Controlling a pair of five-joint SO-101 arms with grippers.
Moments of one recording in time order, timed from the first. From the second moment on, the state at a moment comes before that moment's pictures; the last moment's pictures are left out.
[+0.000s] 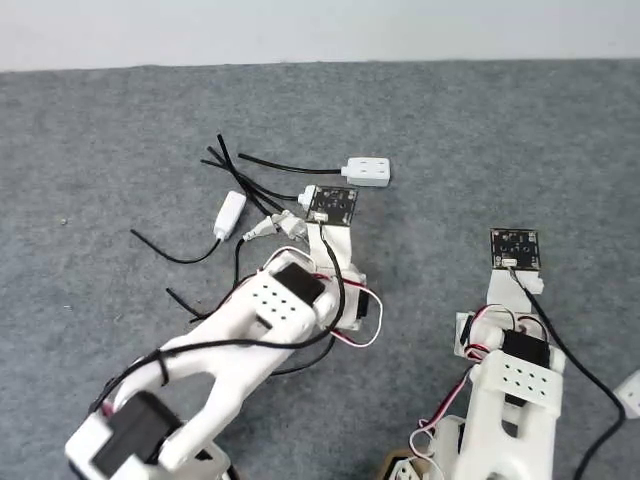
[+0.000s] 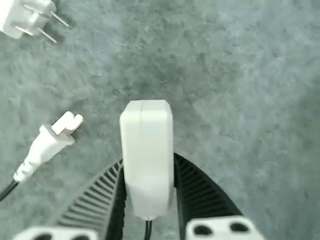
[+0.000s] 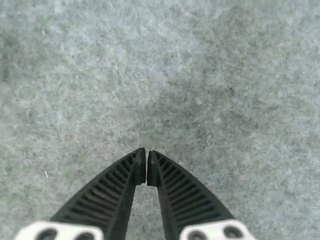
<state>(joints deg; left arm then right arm) 35.4 -4.4 36.2 51.8 35.8 18.5 -48.4 72.4 49.4 15.2</state>
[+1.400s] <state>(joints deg) 31.7 6.3 26.0 56.3 6.8 18.5 -48.4 72.4 49.4 15.2</state>
